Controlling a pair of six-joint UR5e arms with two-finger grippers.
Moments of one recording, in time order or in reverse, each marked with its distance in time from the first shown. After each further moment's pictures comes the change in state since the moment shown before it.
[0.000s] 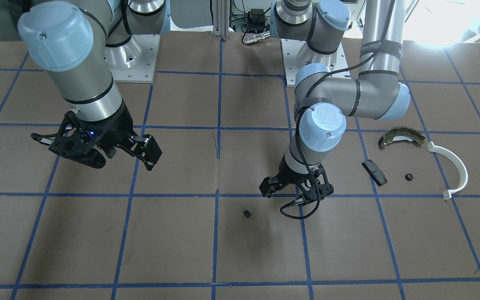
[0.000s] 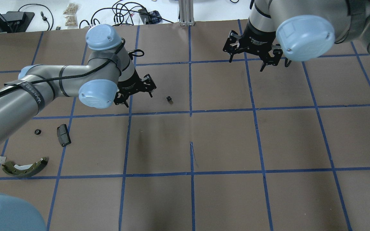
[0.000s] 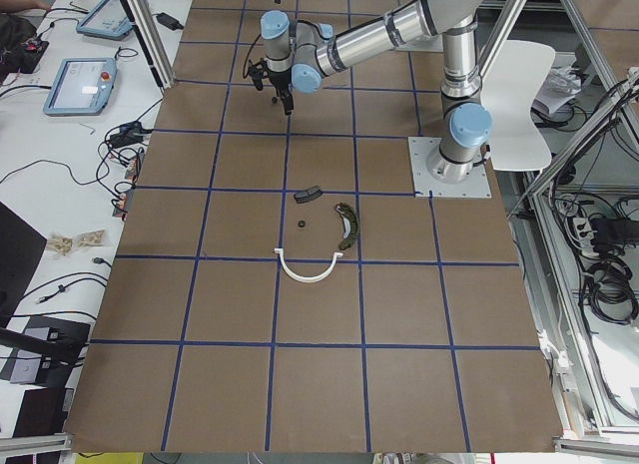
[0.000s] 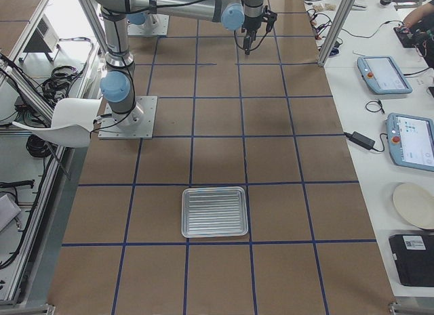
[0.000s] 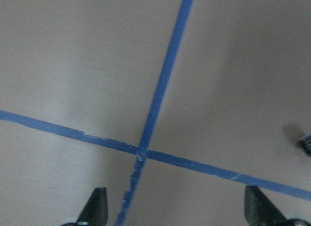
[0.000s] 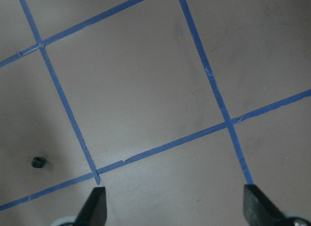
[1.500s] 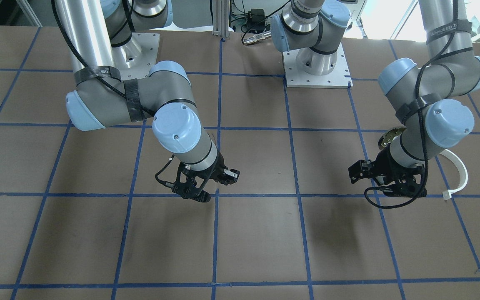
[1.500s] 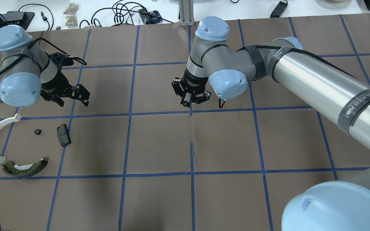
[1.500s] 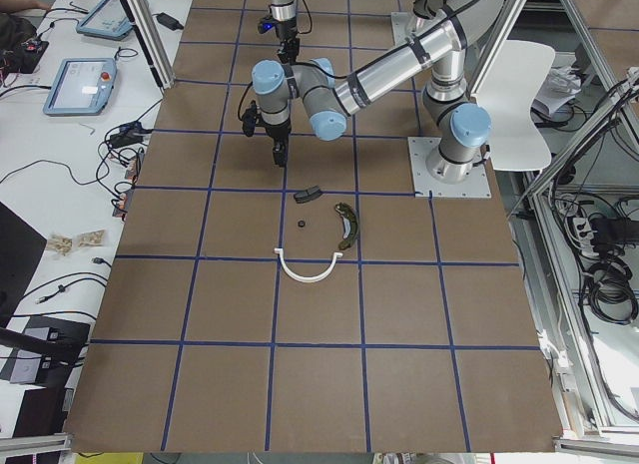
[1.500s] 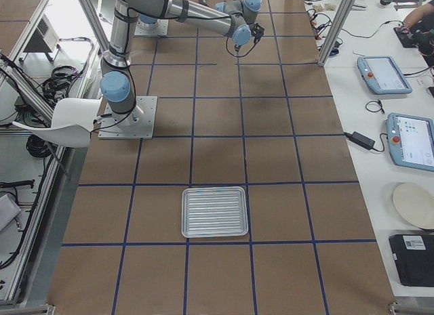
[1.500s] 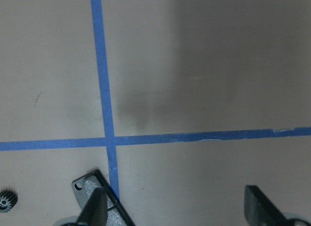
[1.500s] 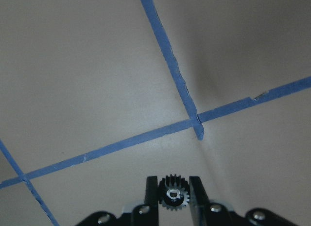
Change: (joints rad) left arm 0.403 0.109 -0.074 -0.094 0.055 0.906; right arm 0.209 0.280 0.081 -0.272 0.232 0.266
